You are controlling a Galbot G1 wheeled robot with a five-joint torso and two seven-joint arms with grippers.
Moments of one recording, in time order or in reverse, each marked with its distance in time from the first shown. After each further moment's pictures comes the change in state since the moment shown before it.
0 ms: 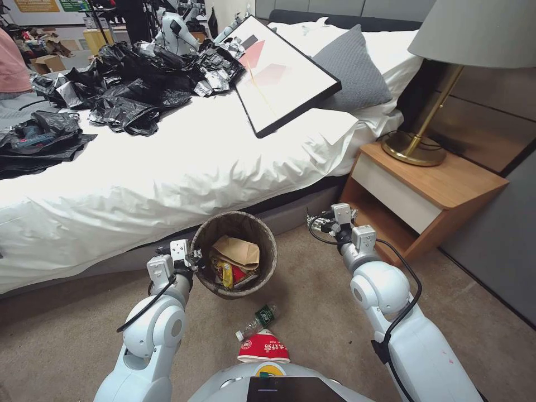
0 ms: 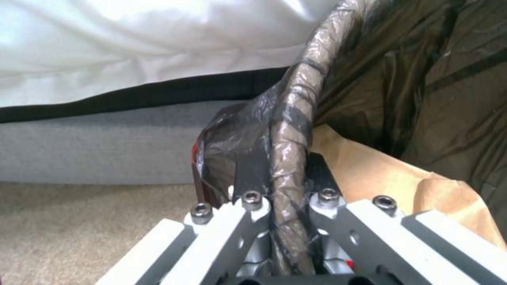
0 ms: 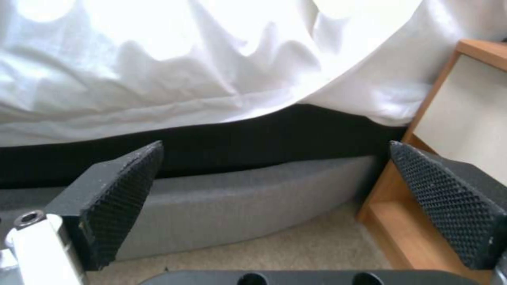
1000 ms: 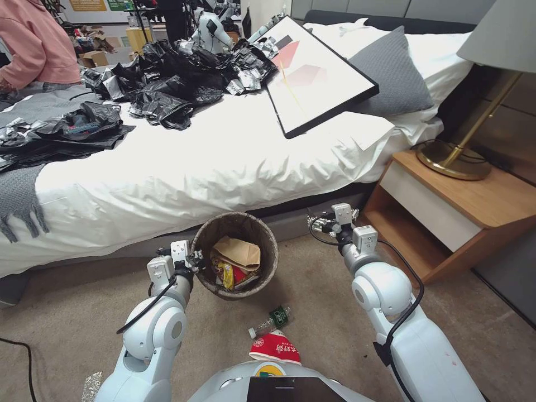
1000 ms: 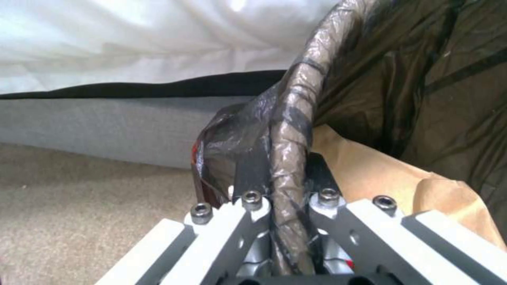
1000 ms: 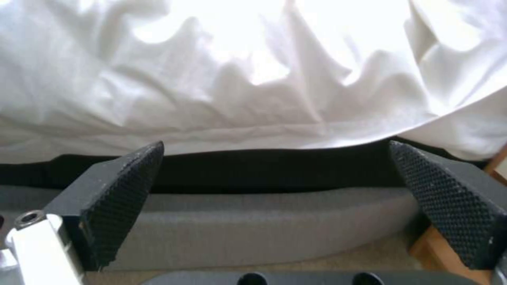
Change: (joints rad) left arm 0.007 -0.001 0.003 -0.007 0.001 0.000 0.000; right arm -0.005 -0.006 0.001 0.007 0.000 -0.001 -0.001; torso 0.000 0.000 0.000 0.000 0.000
